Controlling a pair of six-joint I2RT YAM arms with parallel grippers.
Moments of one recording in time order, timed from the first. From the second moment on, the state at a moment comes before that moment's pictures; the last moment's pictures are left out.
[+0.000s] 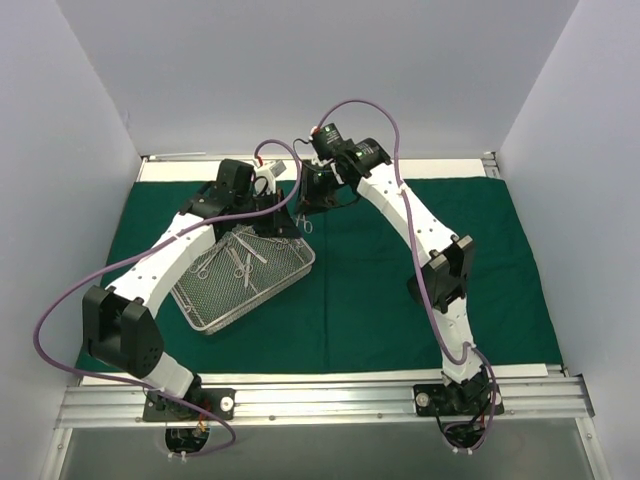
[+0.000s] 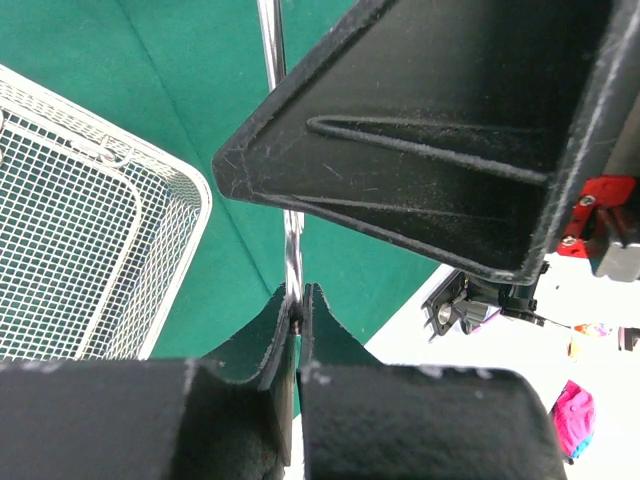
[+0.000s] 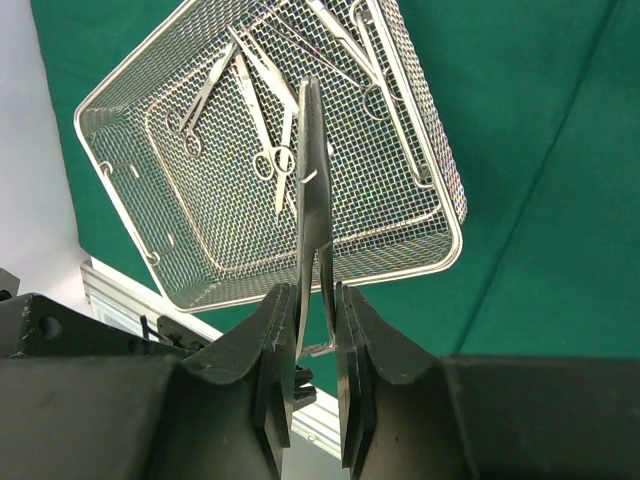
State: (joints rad) left arm -0.43 1.55 1.38 -0.58 0.54 -0.44; right arm 0.64 2.17 2.36 -1.13 -0.21 0.65
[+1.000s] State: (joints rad) left arm -0.16 1.37 1.18 -0.64 0.55 -0.35; right arm 0.02 1.70 1.52 -1.10 0.20 0.02
